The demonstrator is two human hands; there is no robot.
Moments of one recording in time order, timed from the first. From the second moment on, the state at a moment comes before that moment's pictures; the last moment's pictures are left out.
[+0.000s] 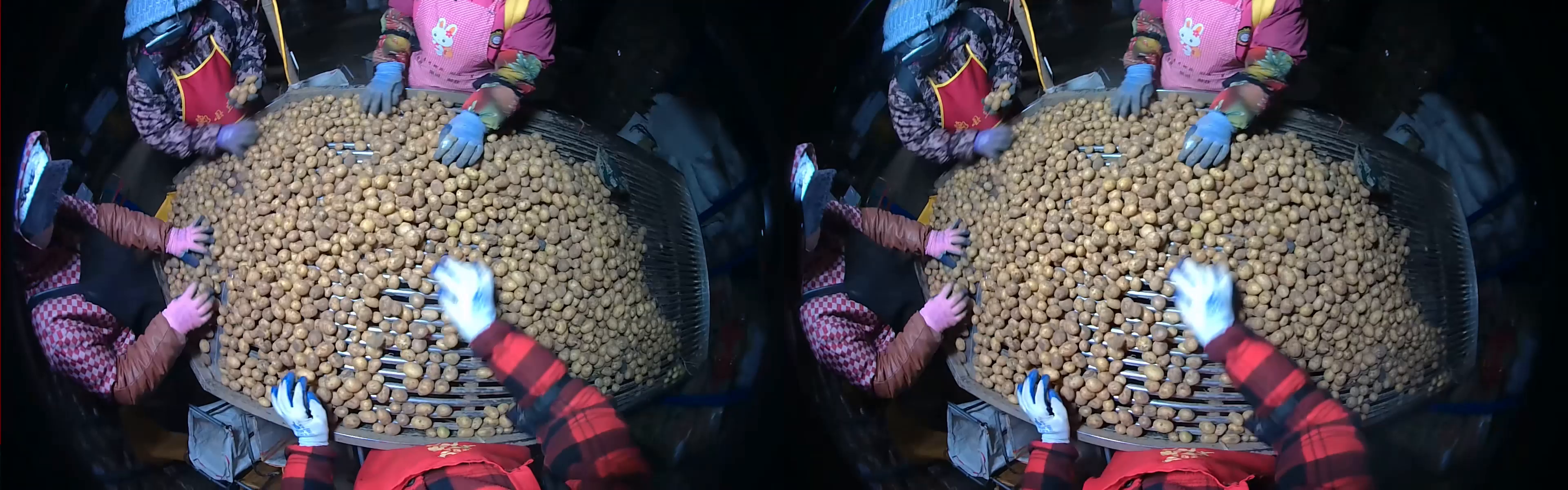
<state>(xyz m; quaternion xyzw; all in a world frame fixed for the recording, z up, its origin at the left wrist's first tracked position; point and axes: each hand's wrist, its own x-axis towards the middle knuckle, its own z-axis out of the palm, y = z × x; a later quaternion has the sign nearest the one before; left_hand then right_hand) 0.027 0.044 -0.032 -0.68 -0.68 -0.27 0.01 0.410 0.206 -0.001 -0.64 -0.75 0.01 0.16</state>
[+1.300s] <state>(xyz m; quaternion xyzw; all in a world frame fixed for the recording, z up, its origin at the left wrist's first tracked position) 0.104 0.106 -0.022 -0.01 -0.33 -0.43 -0.84 0.198 0.382 -0.012 -0.51 -0.86 -0.02 0.03</state>
